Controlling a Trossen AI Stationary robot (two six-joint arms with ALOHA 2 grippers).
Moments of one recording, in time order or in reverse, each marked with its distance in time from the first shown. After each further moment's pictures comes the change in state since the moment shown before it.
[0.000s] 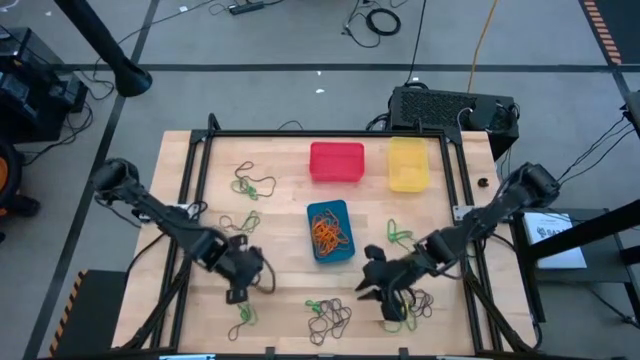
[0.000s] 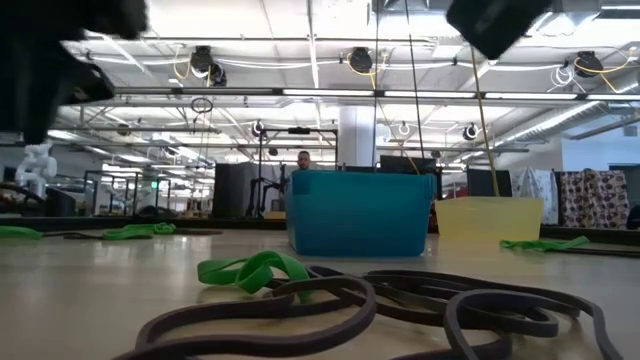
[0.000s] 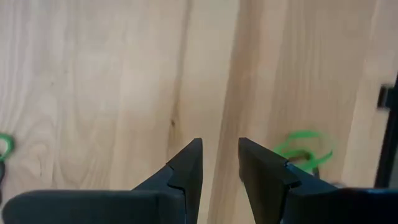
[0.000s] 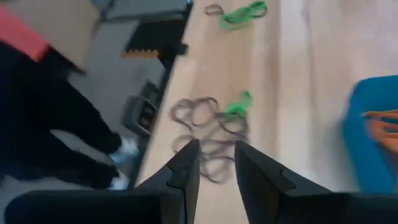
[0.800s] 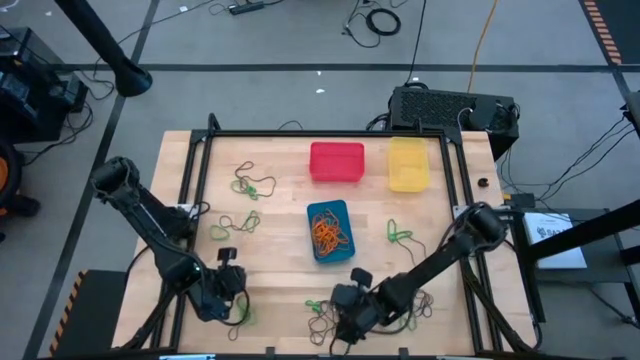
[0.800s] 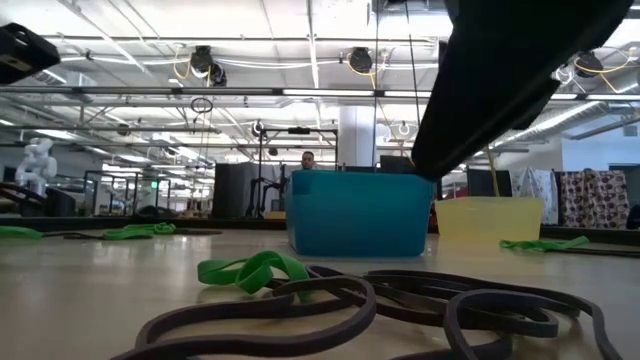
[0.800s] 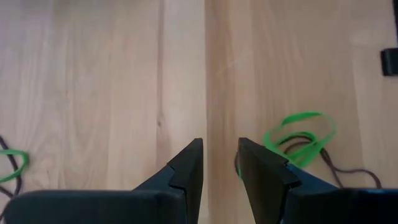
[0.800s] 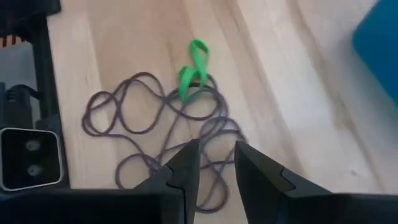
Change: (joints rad) left arm -0.303 0.000 -0.047 0.051 -0.312 -0.080; right arm 0.078 0.561 0.475 -0.368 0.244 0.443
